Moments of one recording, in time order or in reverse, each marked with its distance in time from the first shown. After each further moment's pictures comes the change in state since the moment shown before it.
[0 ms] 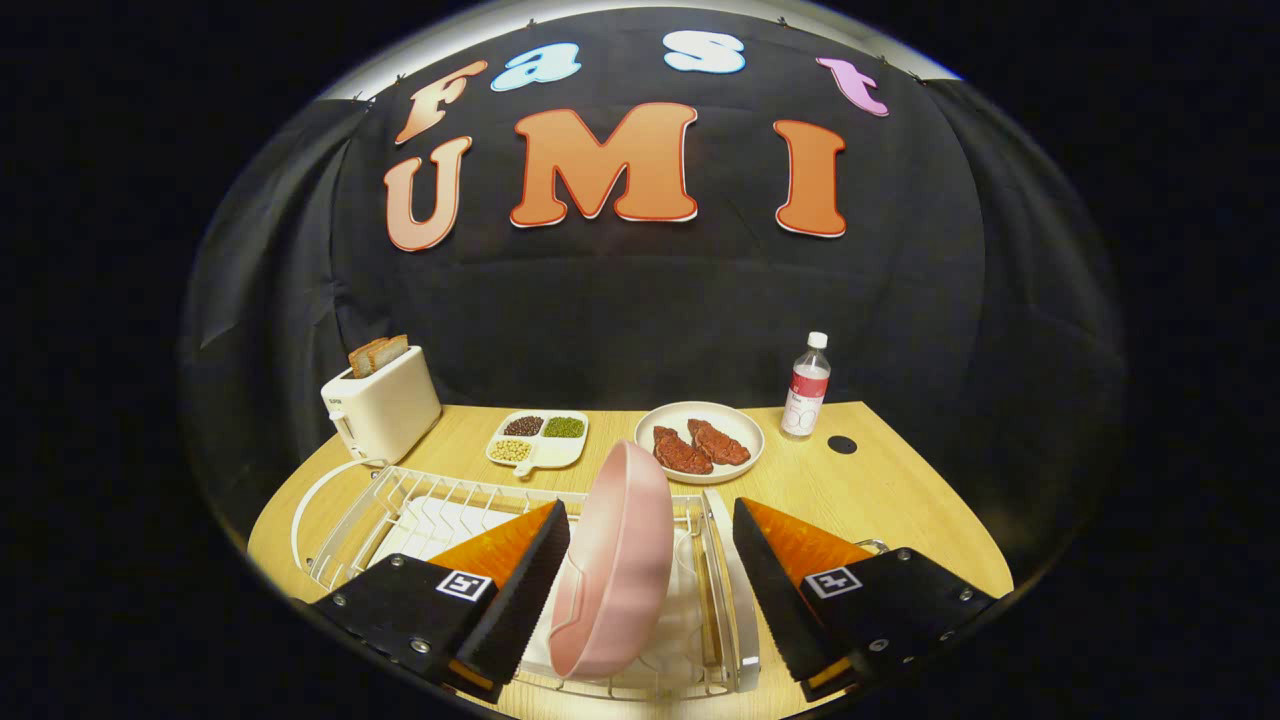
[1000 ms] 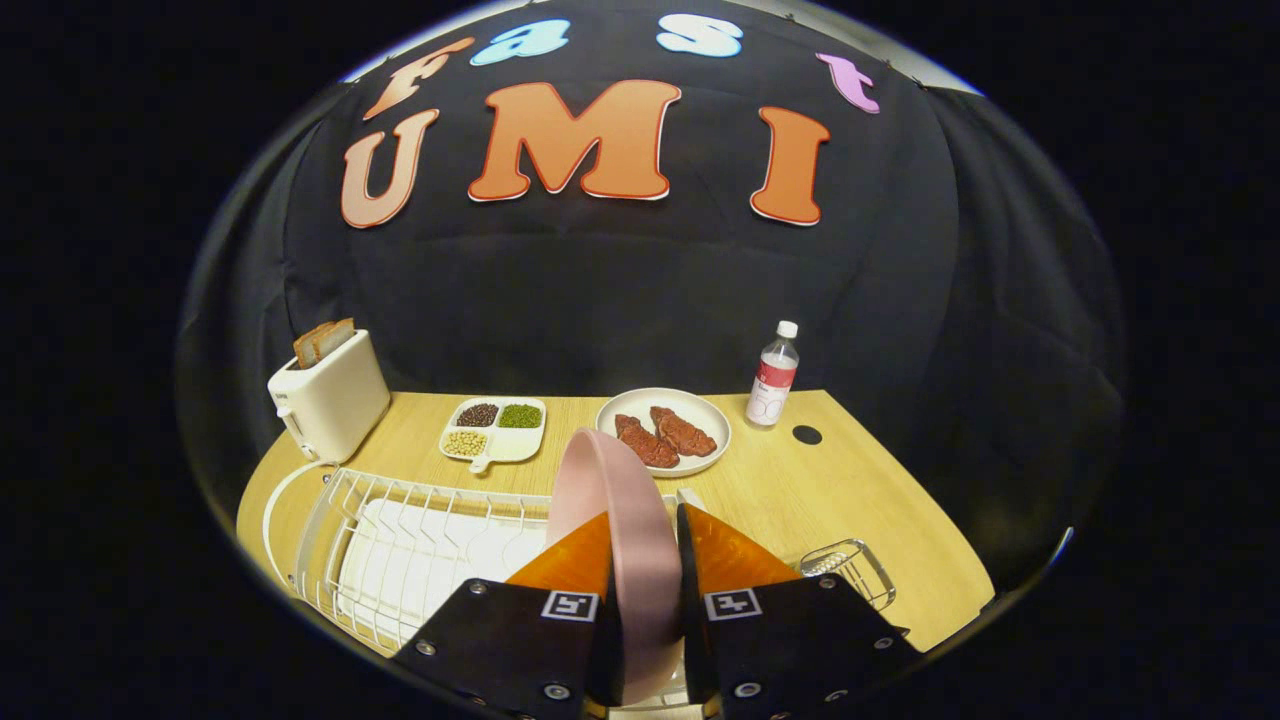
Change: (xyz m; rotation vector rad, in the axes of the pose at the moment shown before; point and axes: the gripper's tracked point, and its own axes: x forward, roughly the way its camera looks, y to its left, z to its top) arm 0.012 -0.001 0.016 -0.070 0.037 -0.171
